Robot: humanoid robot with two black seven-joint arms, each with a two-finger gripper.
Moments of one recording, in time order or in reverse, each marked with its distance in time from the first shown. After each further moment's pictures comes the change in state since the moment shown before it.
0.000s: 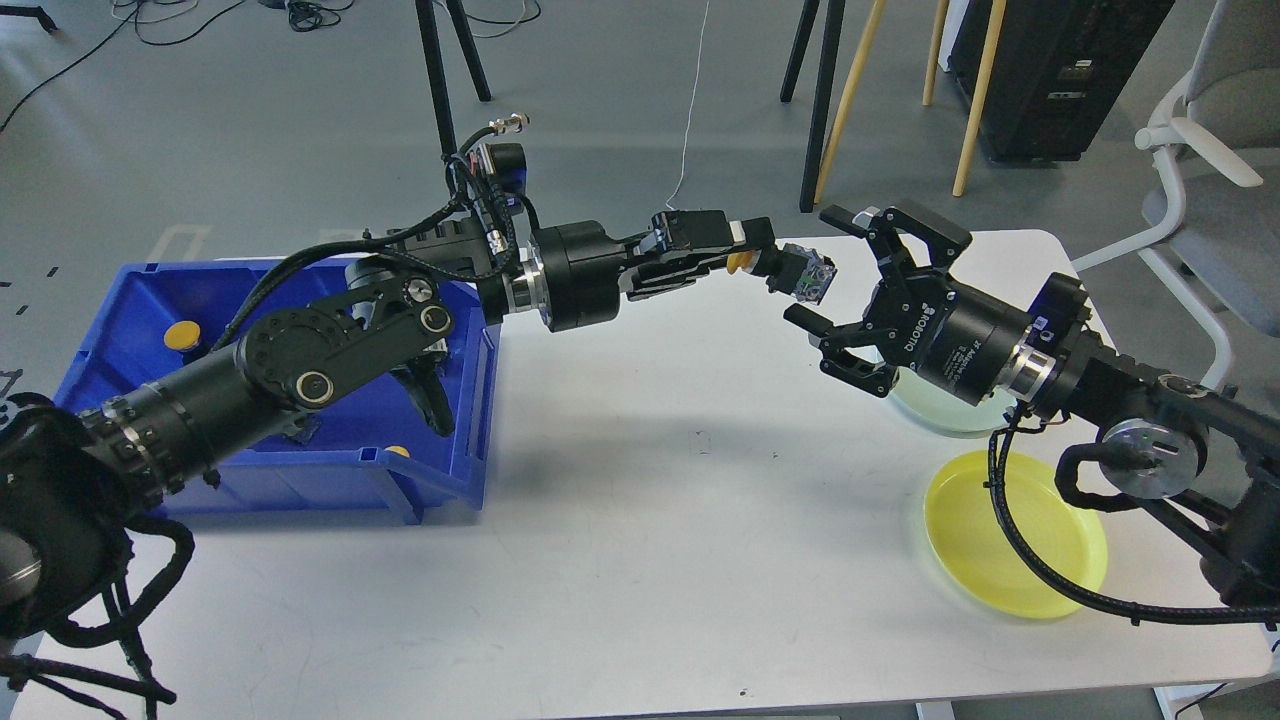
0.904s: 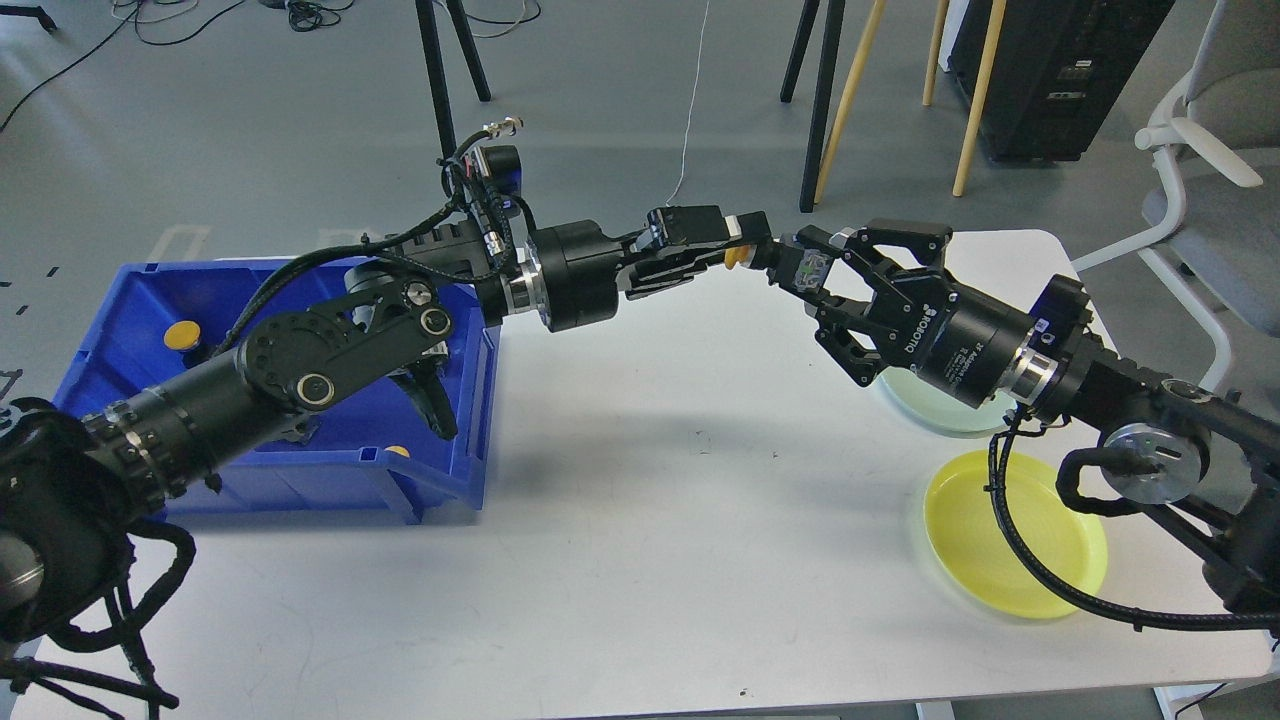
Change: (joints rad) left arm 0.022 -0.002 -0.001 0.005 -0.026 0.041 -0.001; right arm -0.019 -0.010 0.017 0.025 -0.002 -0.025 0.002
